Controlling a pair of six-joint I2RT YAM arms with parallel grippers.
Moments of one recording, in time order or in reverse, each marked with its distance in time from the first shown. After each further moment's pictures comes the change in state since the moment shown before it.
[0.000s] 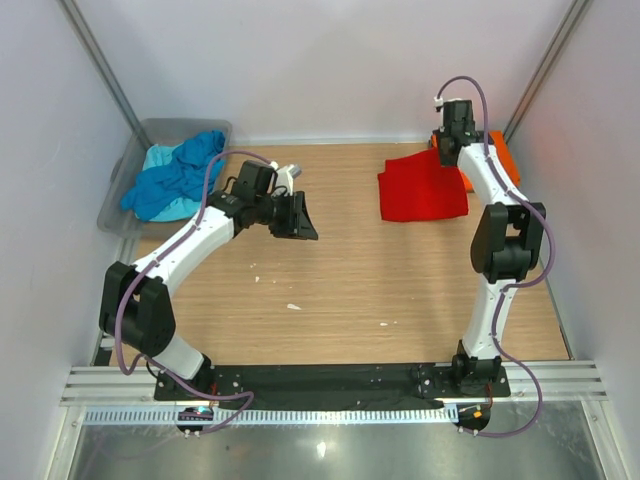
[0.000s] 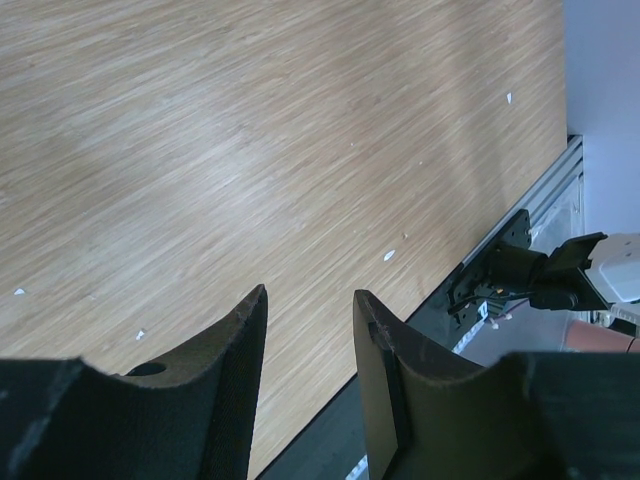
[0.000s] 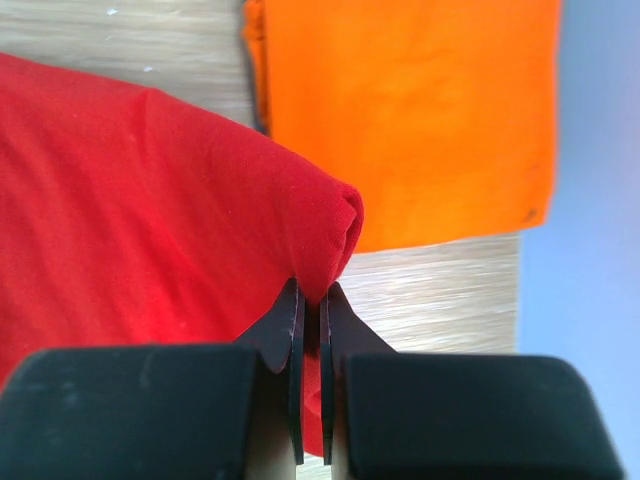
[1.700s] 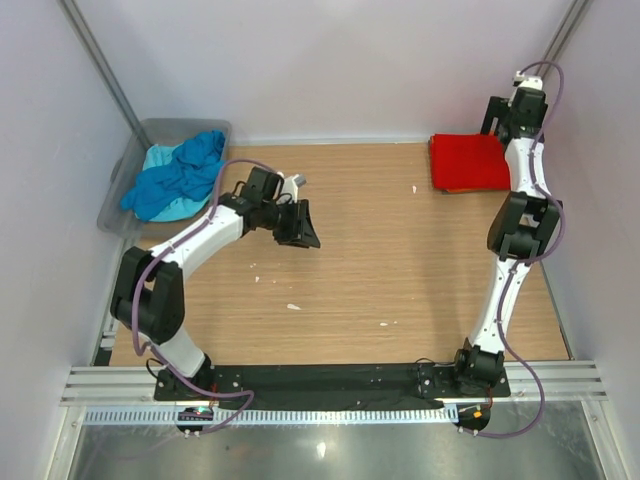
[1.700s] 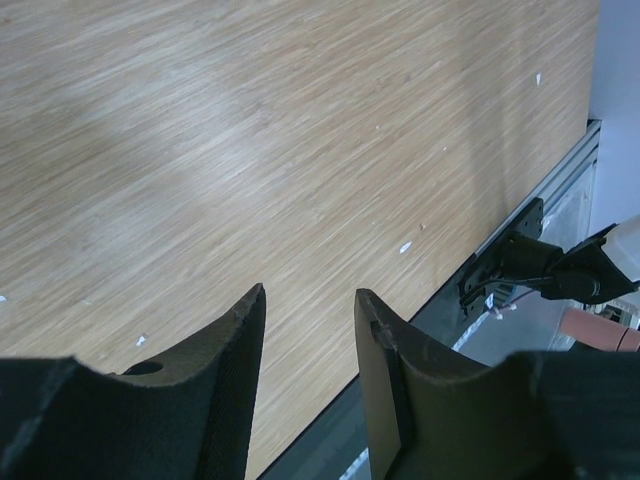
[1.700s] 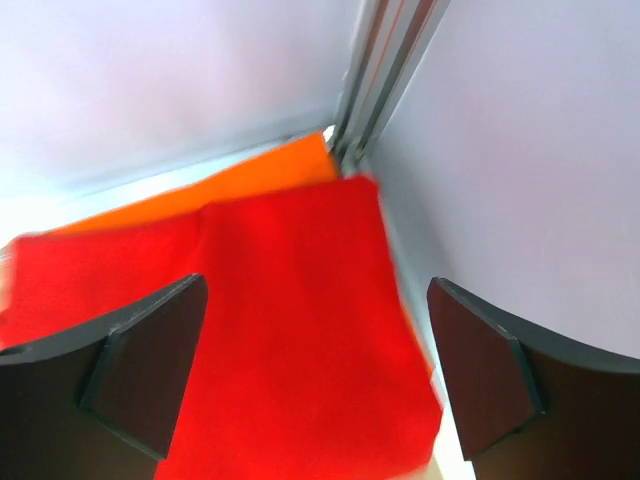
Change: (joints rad) left arm 0.001 0.096 -0.023 0.020 0.031 -0.004; right arm -0.308 0.375 0.458 0.272 -0.153 0.081
